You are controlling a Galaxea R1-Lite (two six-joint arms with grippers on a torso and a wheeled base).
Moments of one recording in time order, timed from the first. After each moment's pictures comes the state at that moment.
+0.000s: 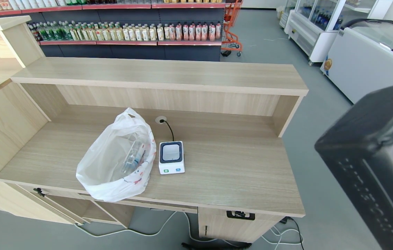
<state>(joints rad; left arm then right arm) 0.00 0.00 0.00 0.00 0.00 0.00 0.75 1.13 -0.51 -0.98 0.83 -2.29</state>
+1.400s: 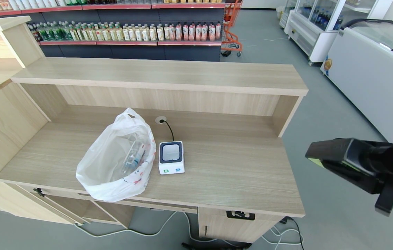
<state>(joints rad) 0.00 0.00 0.00 0.00 0.00 0.00 0.44 1.08 -0.55 -0.39 0.13 -0.82</state>
